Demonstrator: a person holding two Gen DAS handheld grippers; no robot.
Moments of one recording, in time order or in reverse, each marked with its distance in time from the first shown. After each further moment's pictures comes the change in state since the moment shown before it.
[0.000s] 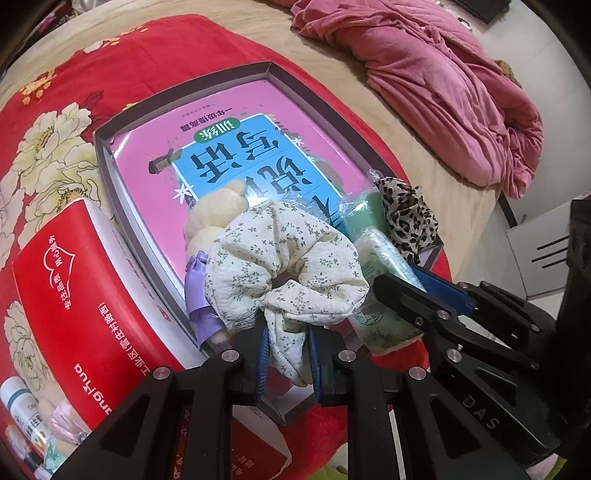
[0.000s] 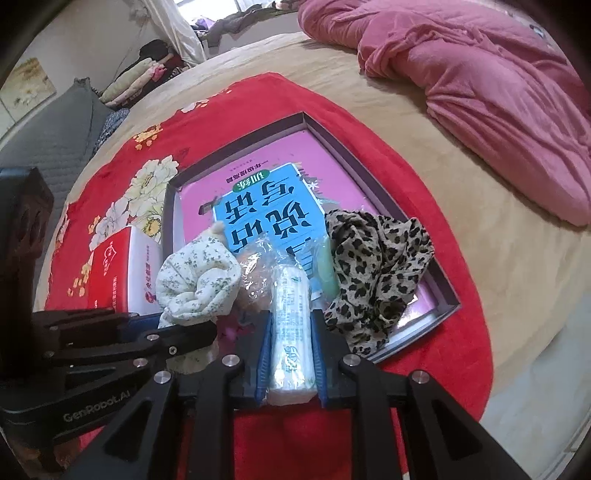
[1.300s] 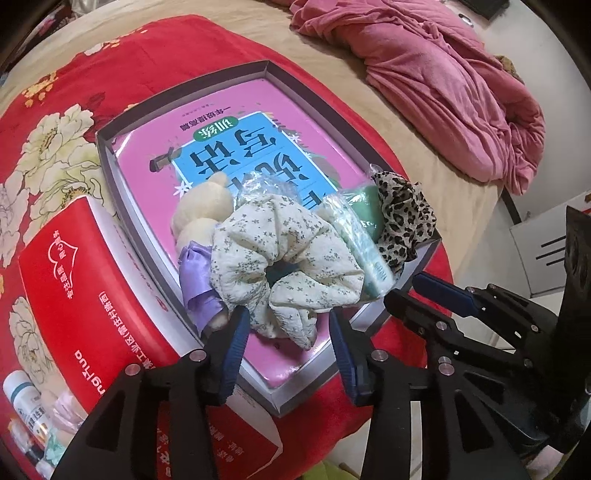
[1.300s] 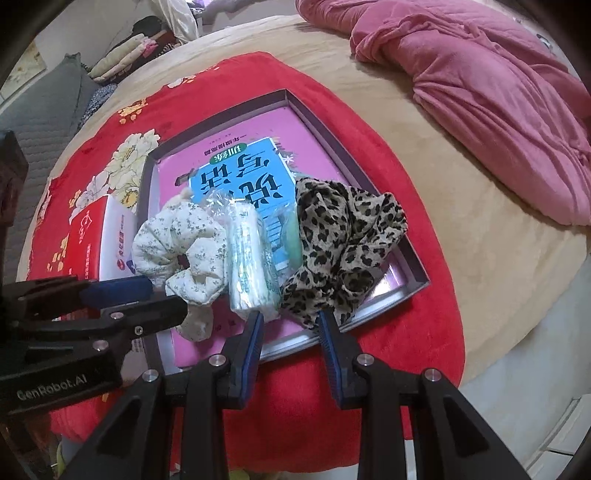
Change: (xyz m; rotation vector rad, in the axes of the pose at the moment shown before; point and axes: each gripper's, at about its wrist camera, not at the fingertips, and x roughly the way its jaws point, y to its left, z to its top) left arm -0.004 -0.006 -0.004 0.003 0.008 0.016; right arm -0.001 -0.013 -0.012 -0.034 0.084 -0.079
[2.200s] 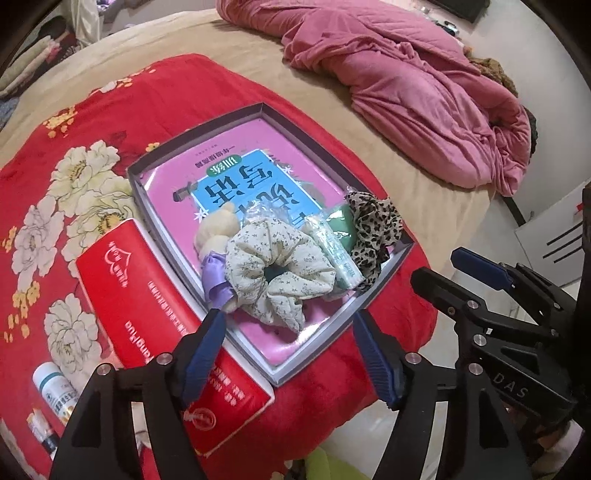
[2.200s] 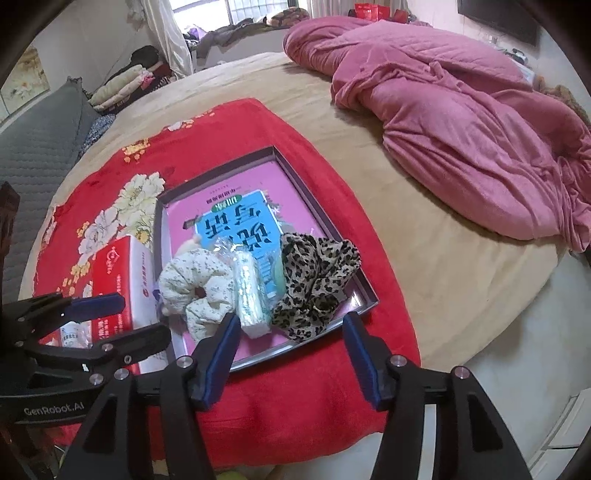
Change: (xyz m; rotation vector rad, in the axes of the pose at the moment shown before) left arm -0.061 -0.020 -0.019 0.047 -0.106 0.053; right arm -0.067 -0.001 -0.001 0.022 -0.148 -0.047
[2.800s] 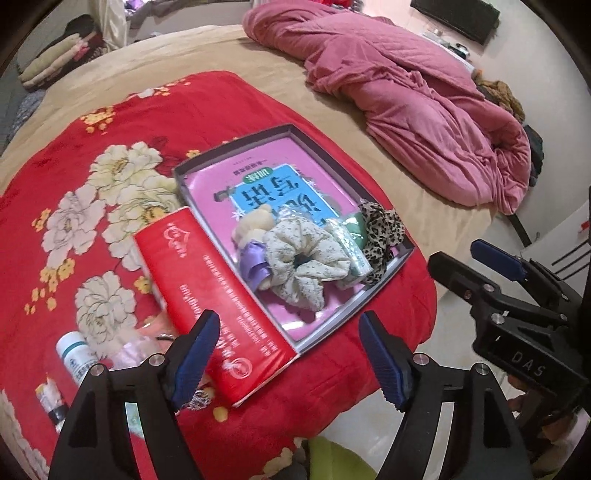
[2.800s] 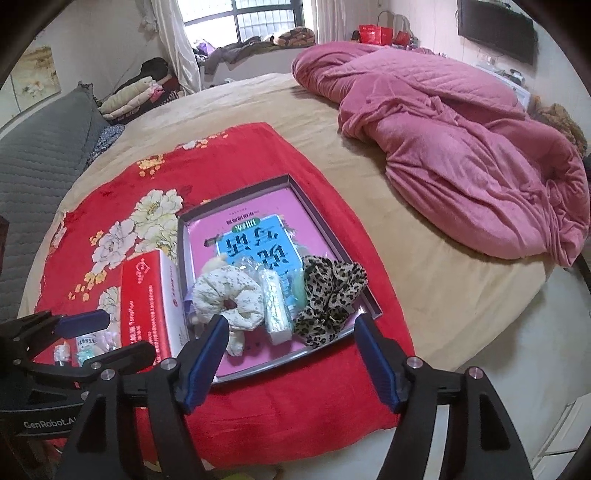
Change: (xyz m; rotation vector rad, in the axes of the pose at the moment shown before) left arm -0.053 0.017 -0.029 -0.059 -0.081 0.048; right arm -0.043 0.027 -0.001 -0.027 -0.087 -0.013
